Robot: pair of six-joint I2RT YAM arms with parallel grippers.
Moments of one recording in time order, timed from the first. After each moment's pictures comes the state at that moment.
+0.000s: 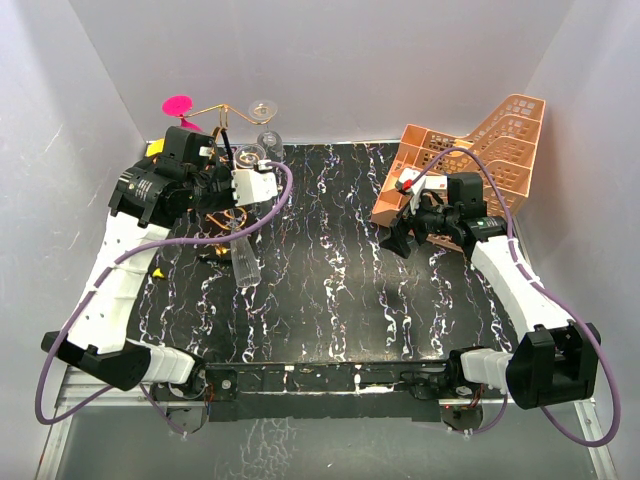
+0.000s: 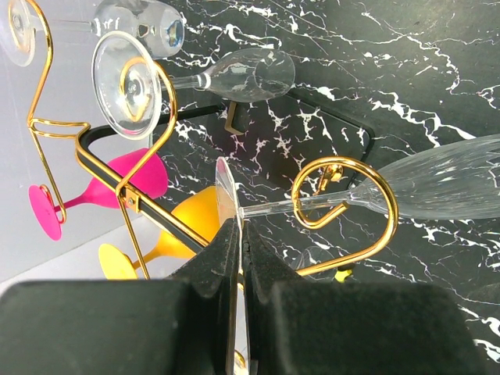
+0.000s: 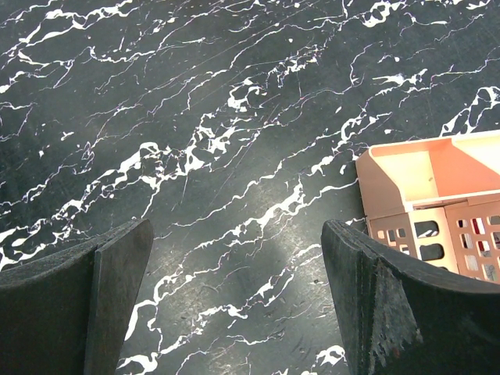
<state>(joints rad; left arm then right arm) -0.42 1.36 1.79 -1.25 0.09 1.09 0.13 1.22 0.98 -0.45 -0.77 -0.52</state>
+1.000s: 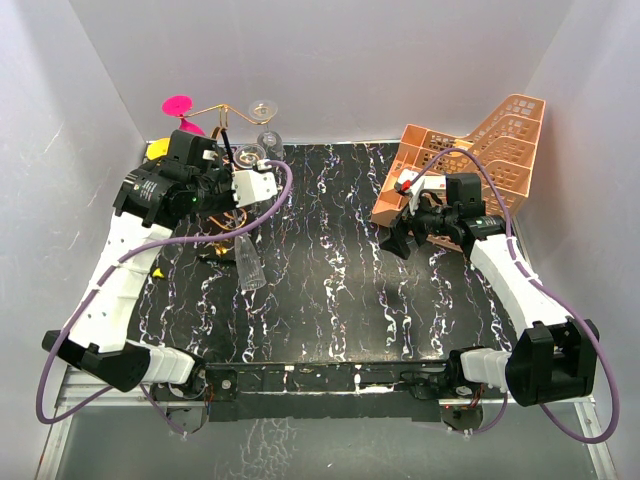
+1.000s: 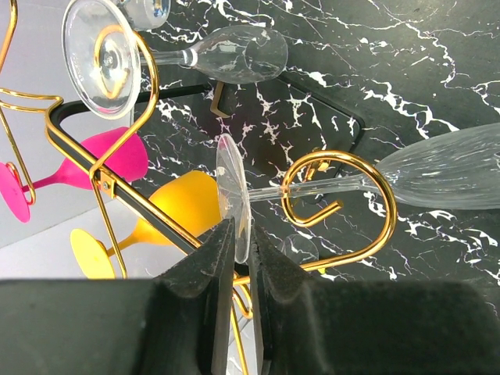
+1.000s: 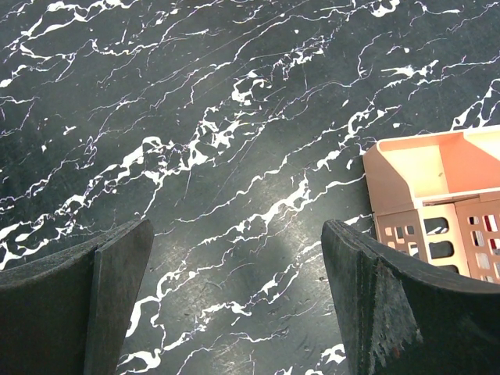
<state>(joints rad) -0.42 1.35 1.75 -1.24 0.04 1.02 0.13 1.23 0.98 -0.46 -0.77 -0.52</state>
